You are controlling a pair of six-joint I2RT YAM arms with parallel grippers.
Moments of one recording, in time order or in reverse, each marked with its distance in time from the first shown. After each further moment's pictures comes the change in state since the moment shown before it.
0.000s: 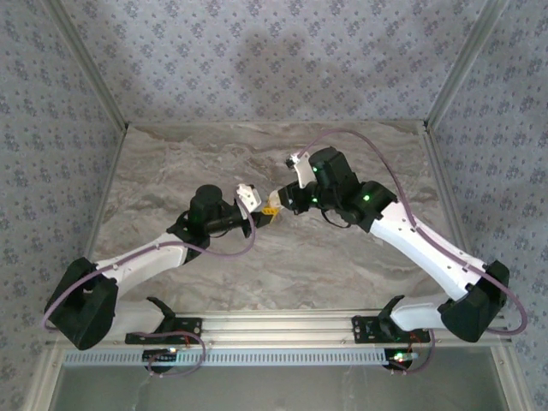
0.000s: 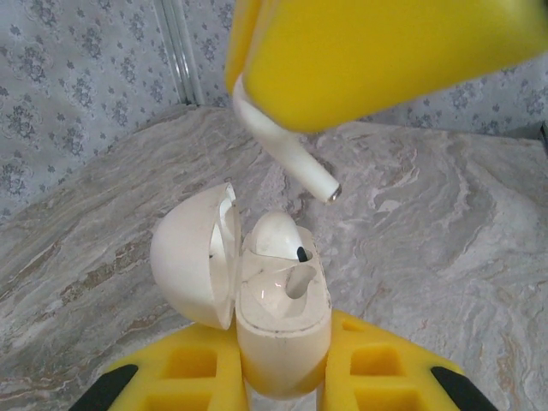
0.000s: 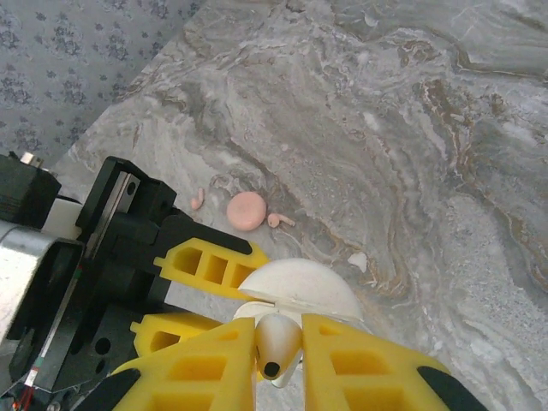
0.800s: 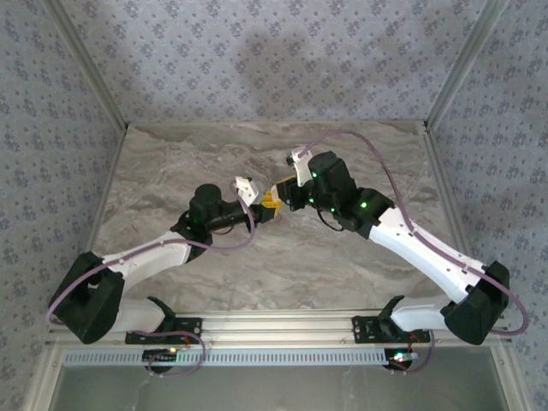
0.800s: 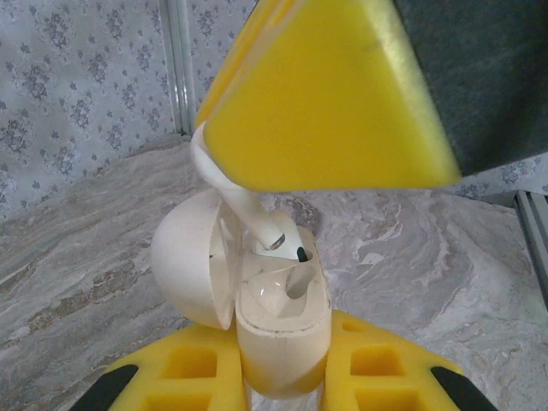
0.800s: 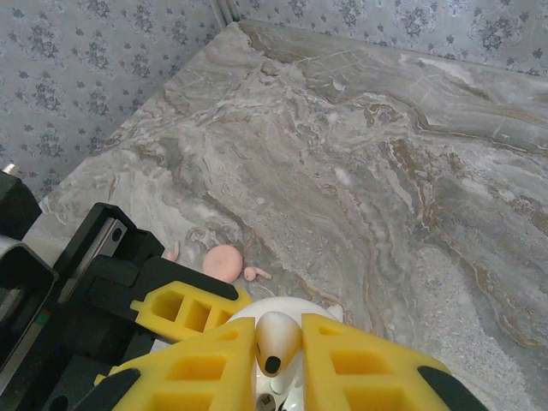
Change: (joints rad) left arm 0.000 0.041 0.000 0.155 0.022 -0.173; right arm 0.026 -0.019 -0.063 0.160 0.115 0.006
